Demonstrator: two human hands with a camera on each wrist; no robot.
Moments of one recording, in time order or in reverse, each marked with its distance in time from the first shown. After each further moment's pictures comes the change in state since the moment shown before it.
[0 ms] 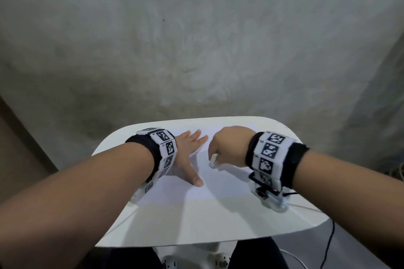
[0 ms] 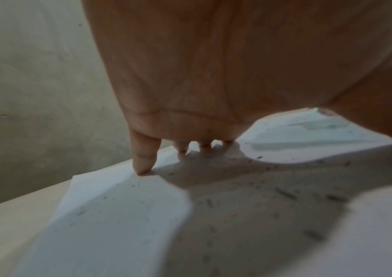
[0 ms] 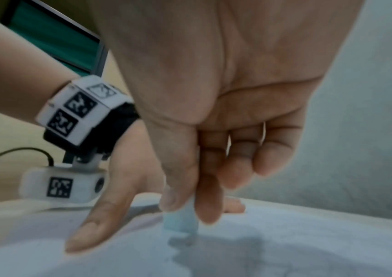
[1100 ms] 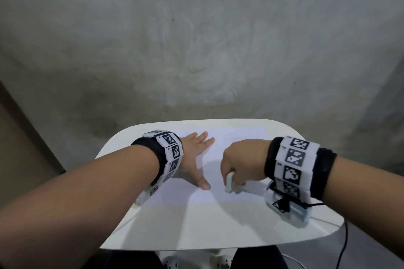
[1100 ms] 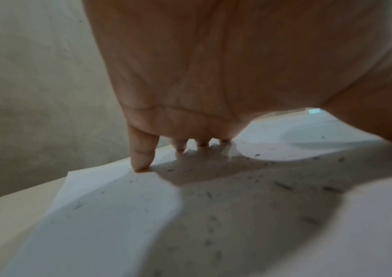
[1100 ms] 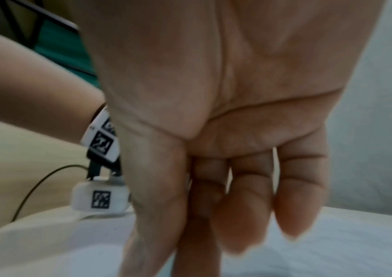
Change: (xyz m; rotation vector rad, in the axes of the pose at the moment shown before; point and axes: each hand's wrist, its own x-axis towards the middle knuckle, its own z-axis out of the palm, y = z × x) left_hand -0.003 0.005 0.003 0.023 0.040 -0.027; right_hand -0.010 -0.005 -0.002 0.045 -0.271 -0.055
